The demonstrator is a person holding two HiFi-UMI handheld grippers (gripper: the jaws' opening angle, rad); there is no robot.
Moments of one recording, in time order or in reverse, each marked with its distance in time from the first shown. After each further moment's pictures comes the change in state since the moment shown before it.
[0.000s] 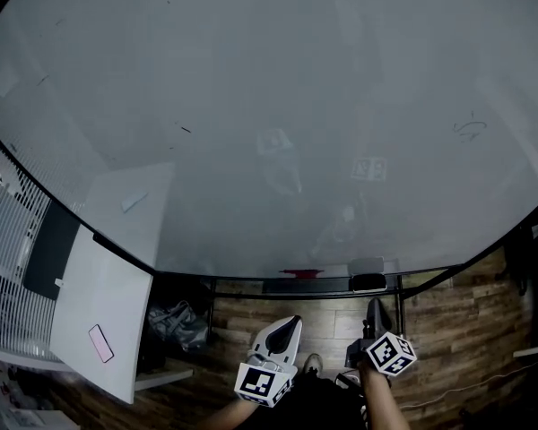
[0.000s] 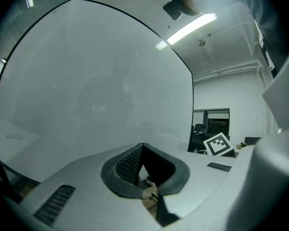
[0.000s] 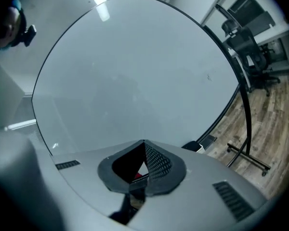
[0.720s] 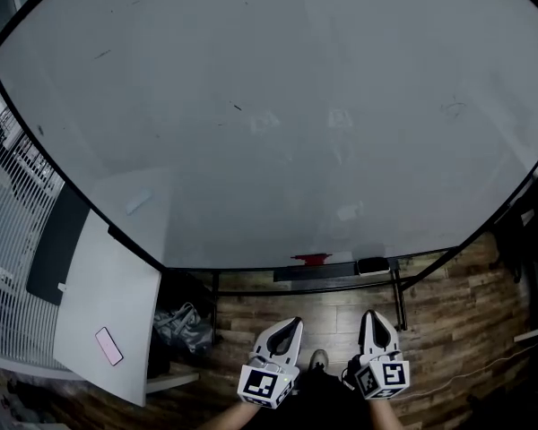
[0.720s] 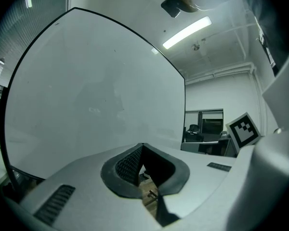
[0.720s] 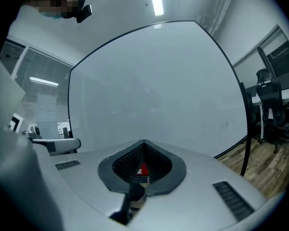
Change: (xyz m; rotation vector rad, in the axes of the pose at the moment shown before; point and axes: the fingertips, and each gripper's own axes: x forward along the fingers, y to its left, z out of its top) left arm -0.073 -0.001 0.008 0.021 -0.014 -0.043; right arm -0.106 0.124 -0.015 -0.435 -0.123 0.083
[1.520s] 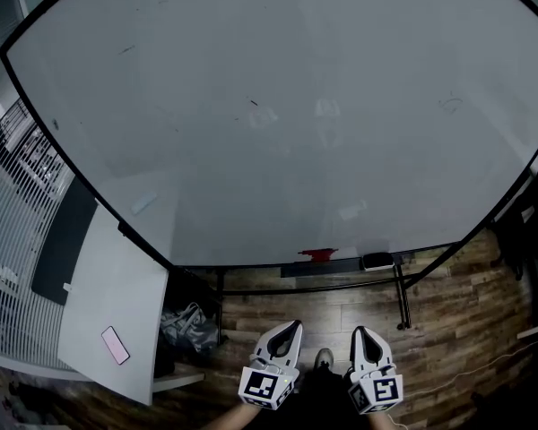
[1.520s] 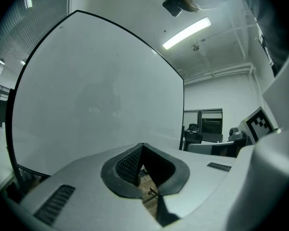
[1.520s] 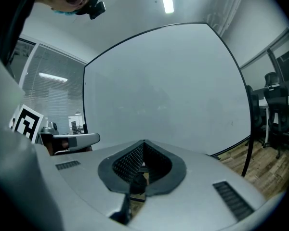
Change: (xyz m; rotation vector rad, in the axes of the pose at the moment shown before) left arm -0.033 0.004 -0.007 0.002 0.005 0.000; right arm -0.040 0.061 -0.011 -0.055 0.049 0.059
